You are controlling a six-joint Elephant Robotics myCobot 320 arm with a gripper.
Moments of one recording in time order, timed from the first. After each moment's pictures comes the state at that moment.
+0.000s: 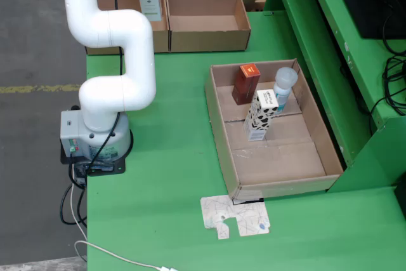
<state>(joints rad) 1.60 -0.55 -0.02 -0.48 1.30 0.12</state>
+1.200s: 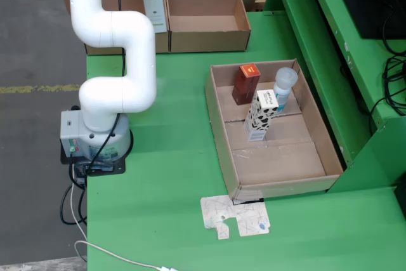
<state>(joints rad) 1.52 -0.61 -0.02 -0.50 1.36 -0.01</state>
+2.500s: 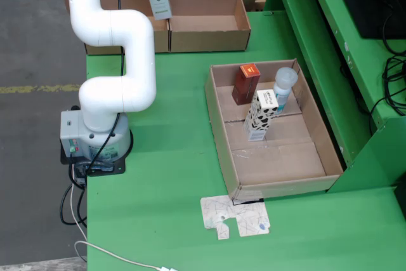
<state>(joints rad) 1.55 -0.67 -0.03 -0.33 1.29 -0.07</state>
